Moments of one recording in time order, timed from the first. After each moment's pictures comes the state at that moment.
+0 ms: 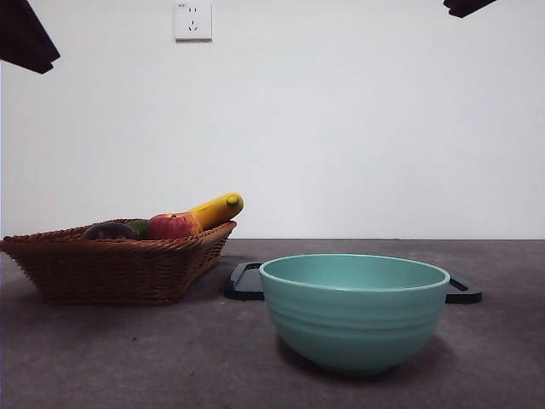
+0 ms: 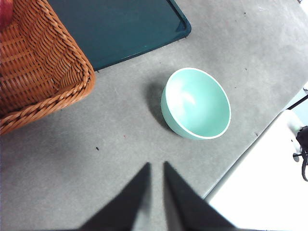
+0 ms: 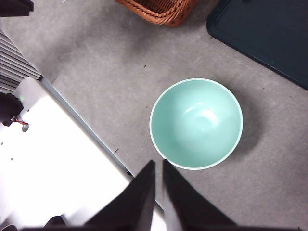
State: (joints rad) left arm -0.31 0.87 0.88 -0.83 0.56 0.02; right arm 0.60 0.95 1.05 -0.98 -0.39 0.16
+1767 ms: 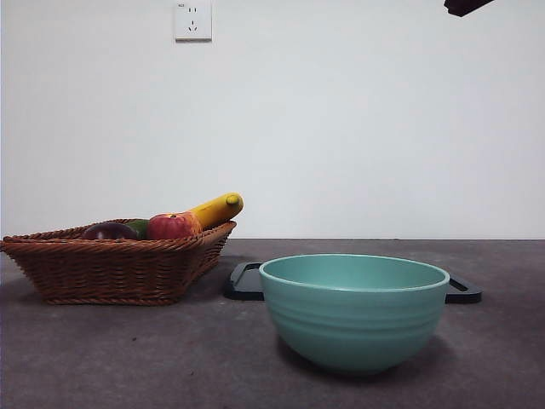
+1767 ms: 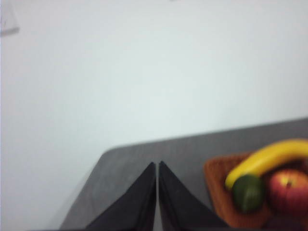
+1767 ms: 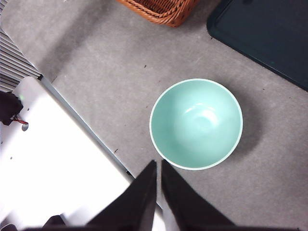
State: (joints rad) left arm 0.10 0.24 0.37 -0.04 0.07 0.19; right arm 0.60 0.95 1.05 -0.98 -0.39 0.15
